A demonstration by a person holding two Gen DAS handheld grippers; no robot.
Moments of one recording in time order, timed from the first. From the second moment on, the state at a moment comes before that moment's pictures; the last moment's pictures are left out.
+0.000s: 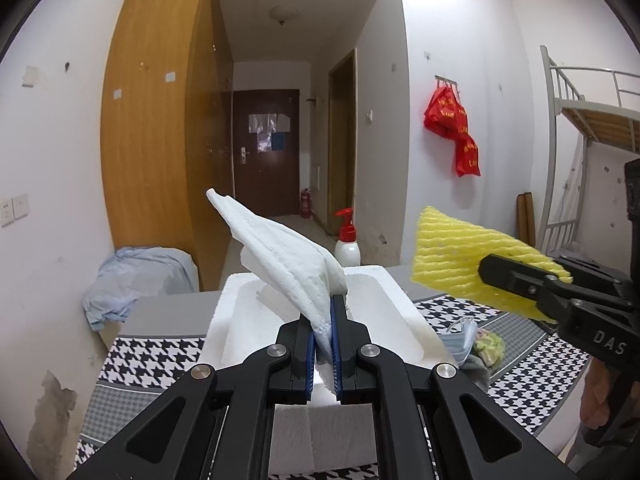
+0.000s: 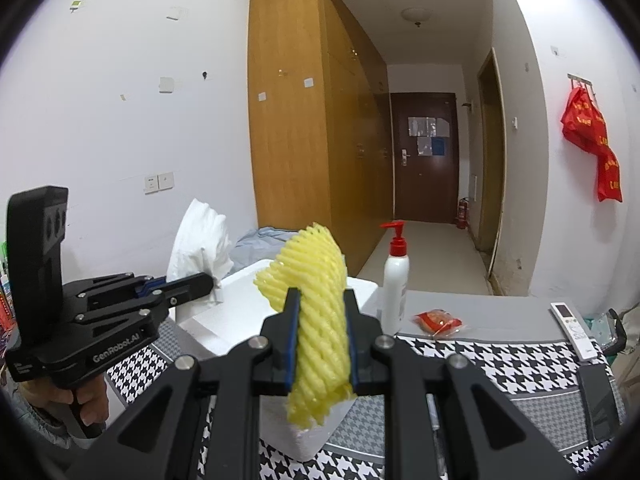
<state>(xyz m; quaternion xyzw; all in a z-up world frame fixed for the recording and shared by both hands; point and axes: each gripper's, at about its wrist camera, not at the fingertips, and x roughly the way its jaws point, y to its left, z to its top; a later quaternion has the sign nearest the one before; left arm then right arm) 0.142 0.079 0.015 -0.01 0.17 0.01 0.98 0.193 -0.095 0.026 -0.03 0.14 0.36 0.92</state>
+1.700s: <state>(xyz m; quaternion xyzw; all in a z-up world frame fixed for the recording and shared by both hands) 0.124 0.114 0.014 -0.01 0.14 0.07 0.99 0.204 -0.074 0.030 -0.03 0.16 0.34 0.92</state>
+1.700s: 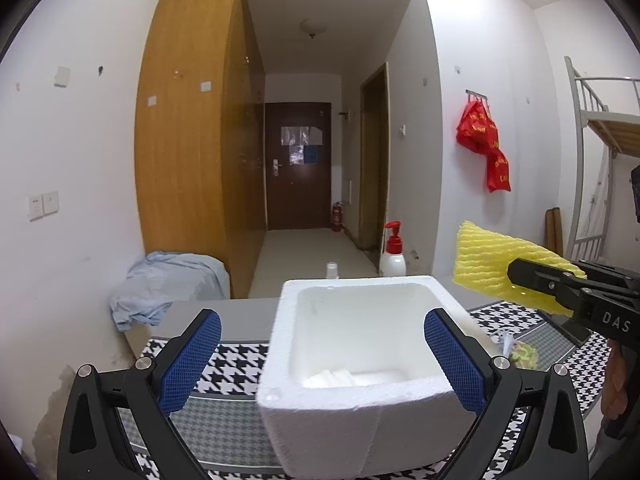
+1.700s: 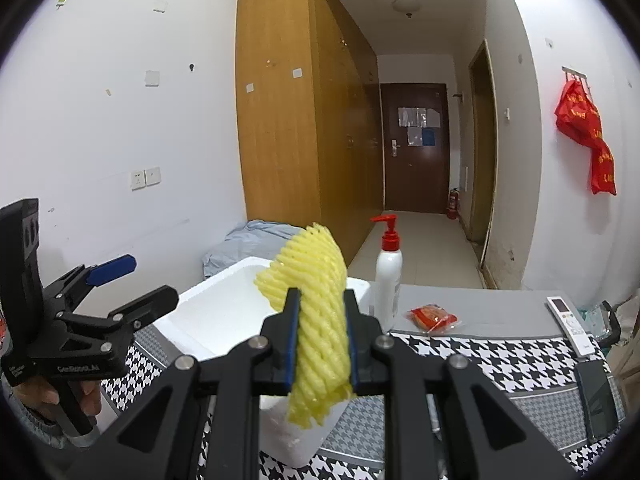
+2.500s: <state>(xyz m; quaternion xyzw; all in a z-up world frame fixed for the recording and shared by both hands) 0.095 0.146 0.010 -0.03 0.14 0.12 0.98 0.208 -0.029 0.029 -0.04 0.17 0.38 0.91</state>
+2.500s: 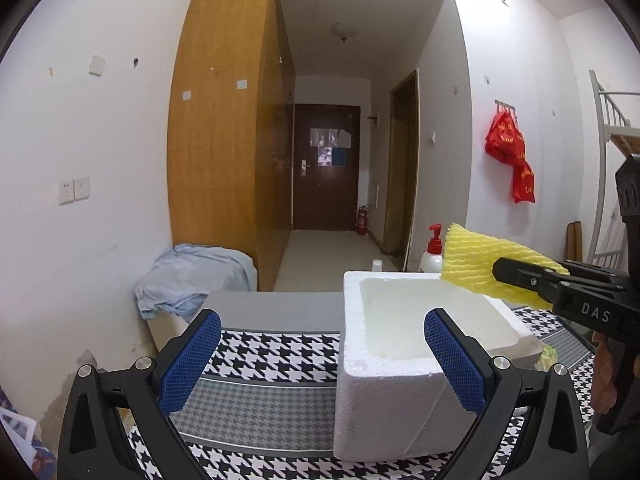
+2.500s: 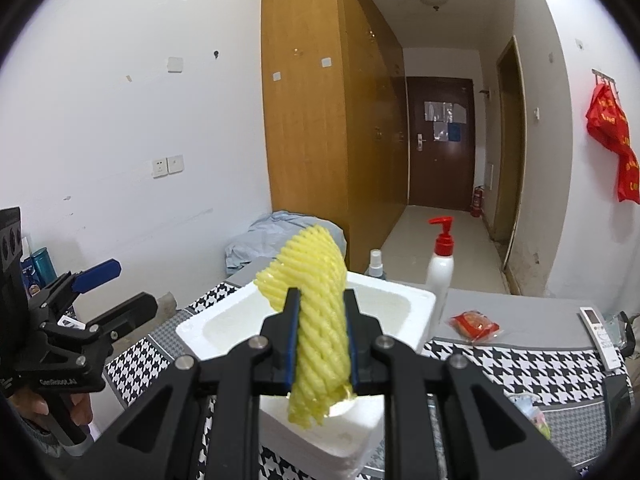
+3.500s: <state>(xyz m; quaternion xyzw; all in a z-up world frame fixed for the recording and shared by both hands) 0.081 0.160 0.001 -0.05 0.14 0.13 0.98 0.220 -0.008 0.018 -0.05 0.20 0.39 0.90</state>
